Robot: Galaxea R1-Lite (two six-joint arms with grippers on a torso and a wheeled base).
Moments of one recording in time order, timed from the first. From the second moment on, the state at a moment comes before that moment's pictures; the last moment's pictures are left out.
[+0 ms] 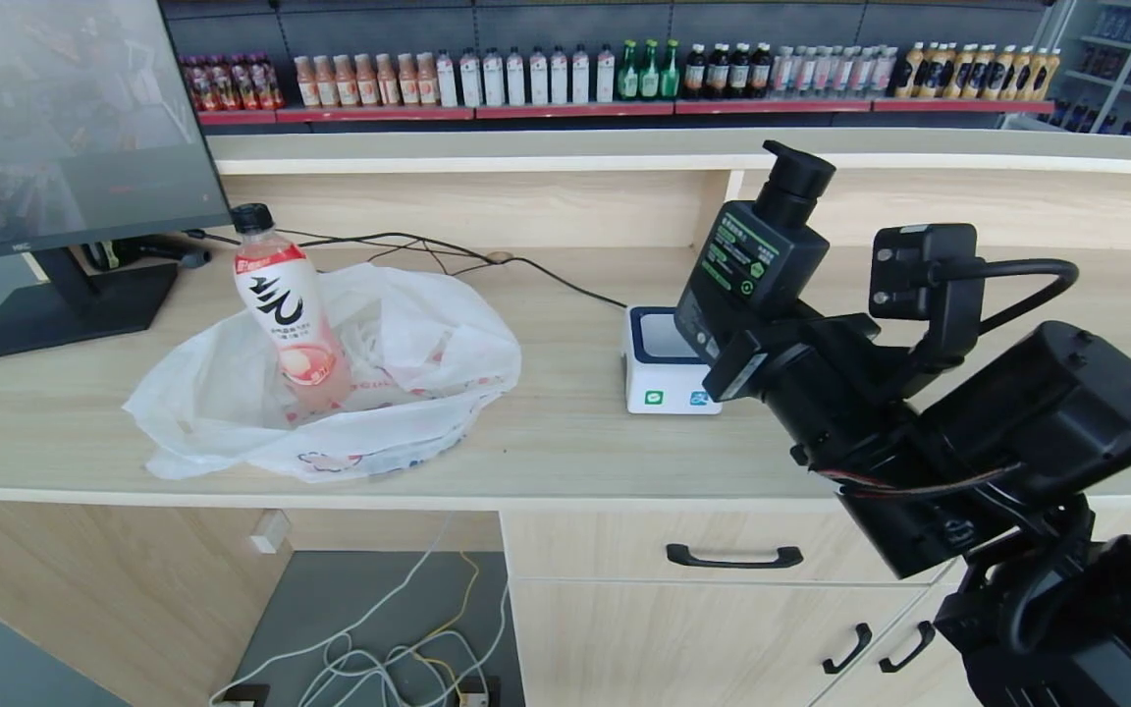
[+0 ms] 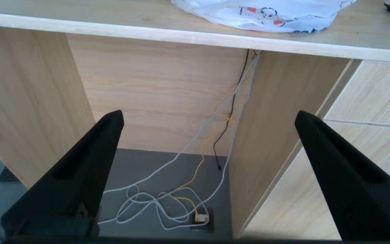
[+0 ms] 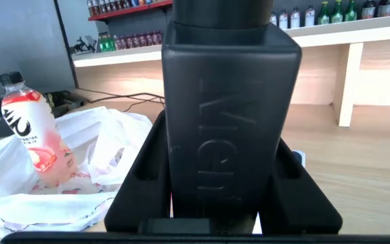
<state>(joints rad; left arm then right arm) 0.00 0.00 0.00 0.00 0.00 0.00 0.71 1.83 -0.69 -1.57 -0.30 -0.04</state>
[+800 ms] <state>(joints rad) 0.00 0.00 0.00 0.00 0.00 0.00 0.66 1.82 -0.70 -1.57 -0.30 -0.02</state>
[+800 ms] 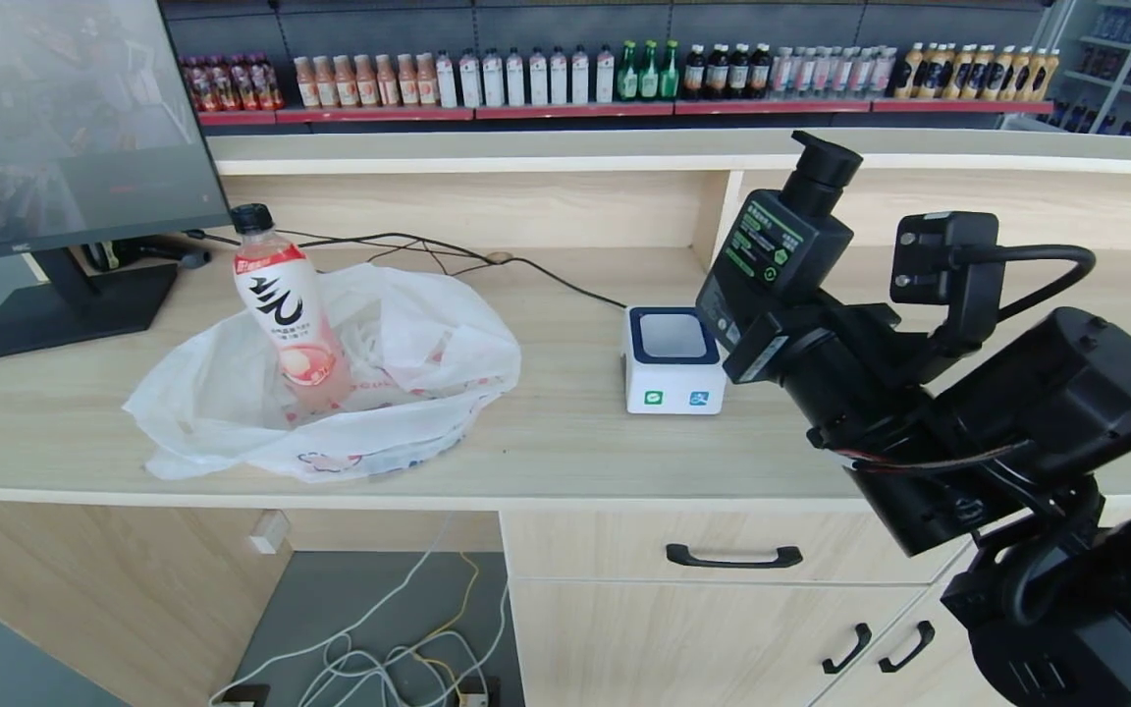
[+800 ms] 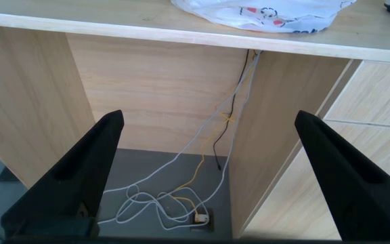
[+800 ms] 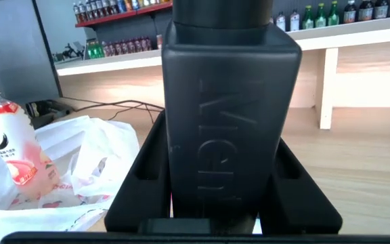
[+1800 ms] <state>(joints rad) 0.00 0.00 0.00 0.00 0.00 0.00 0.64 1.84 -0.70 -1.57 -0.30 -0.02</state>
